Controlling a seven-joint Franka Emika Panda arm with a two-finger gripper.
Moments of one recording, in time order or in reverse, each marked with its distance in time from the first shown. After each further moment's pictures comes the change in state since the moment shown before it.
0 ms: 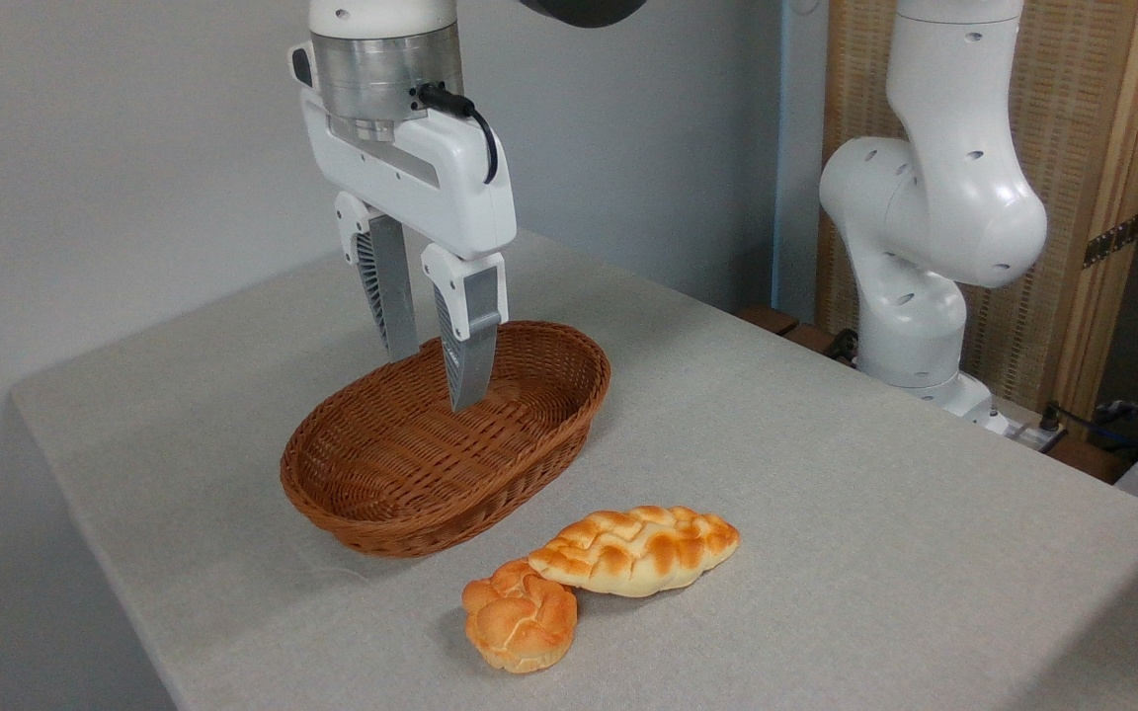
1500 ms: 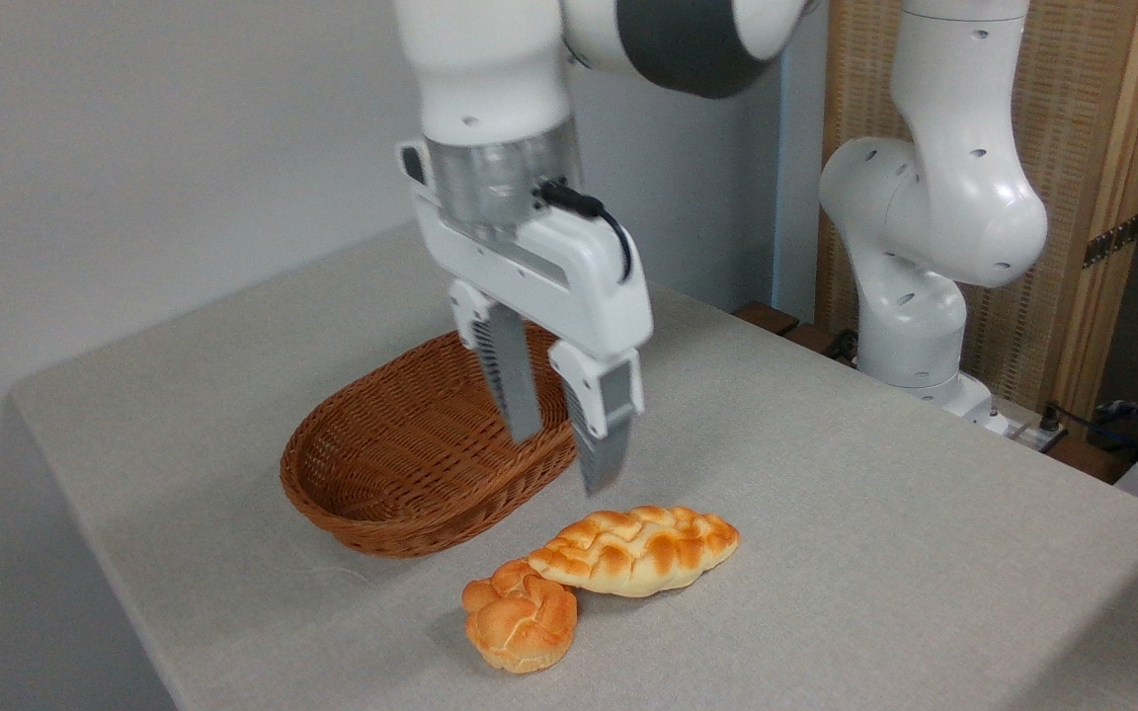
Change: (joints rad) arm 0.007 -0.044 0.155 -0.152 0.063 0.008 0.196
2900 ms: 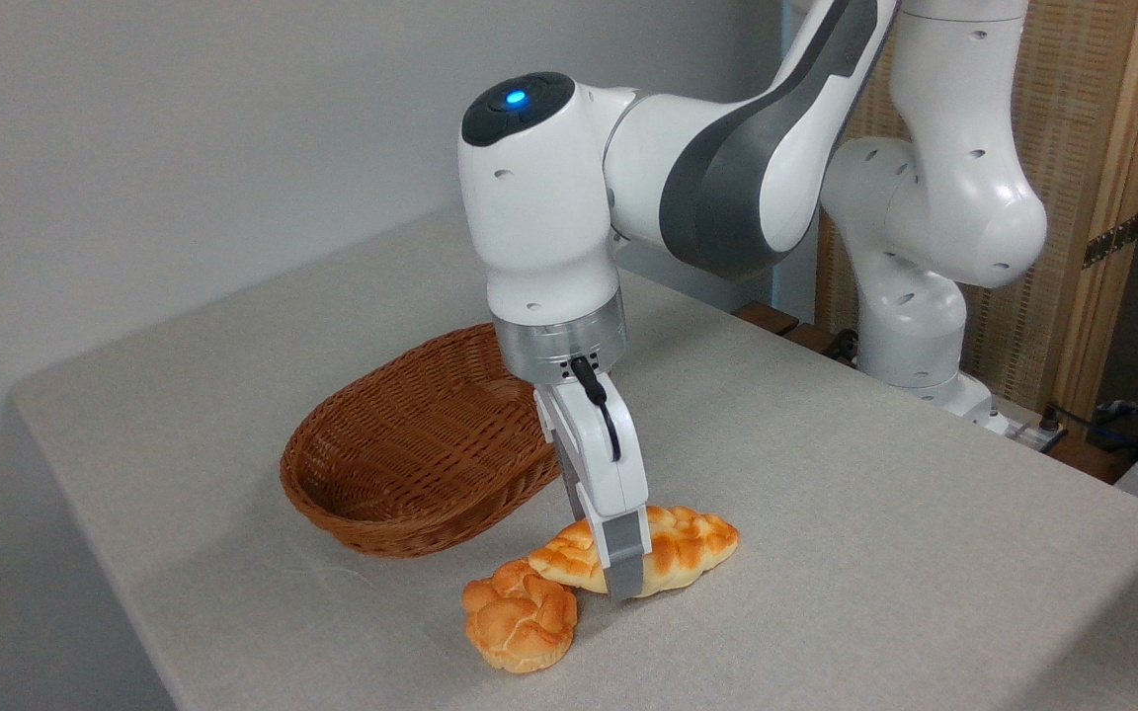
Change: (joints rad) arm -0.011 0.016 0.015 -0.281 0.009 0.269 0.351
